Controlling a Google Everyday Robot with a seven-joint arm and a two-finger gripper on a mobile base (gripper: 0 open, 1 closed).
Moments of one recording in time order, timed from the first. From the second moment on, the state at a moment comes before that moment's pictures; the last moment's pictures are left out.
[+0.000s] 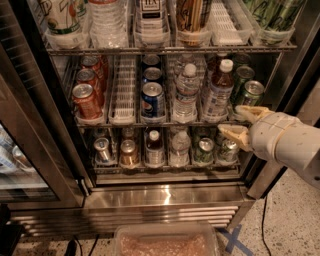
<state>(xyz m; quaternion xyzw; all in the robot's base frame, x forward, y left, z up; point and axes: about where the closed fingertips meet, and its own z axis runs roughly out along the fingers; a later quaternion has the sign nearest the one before) 0.516 -0.192 0.870 -0.38 0.74 -0.05 0.55</state>
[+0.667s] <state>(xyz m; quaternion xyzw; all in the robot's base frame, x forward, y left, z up) 0.532 -0.200 0.875 -0.28 0.74 -0.07 0.61</state>
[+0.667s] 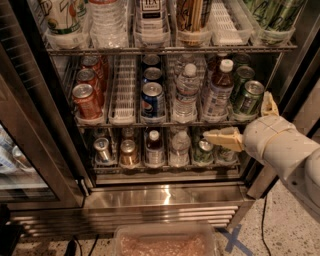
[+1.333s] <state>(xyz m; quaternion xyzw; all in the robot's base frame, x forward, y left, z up) 0.545 -0.198 0.874 -0.22 0.73 -0.08 0.64</state>
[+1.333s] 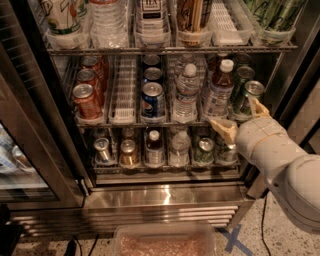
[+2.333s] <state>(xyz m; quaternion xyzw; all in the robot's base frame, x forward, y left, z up) 0.566 -0.201 0.854 -0.20 0.73 -0.08 0.65</state>
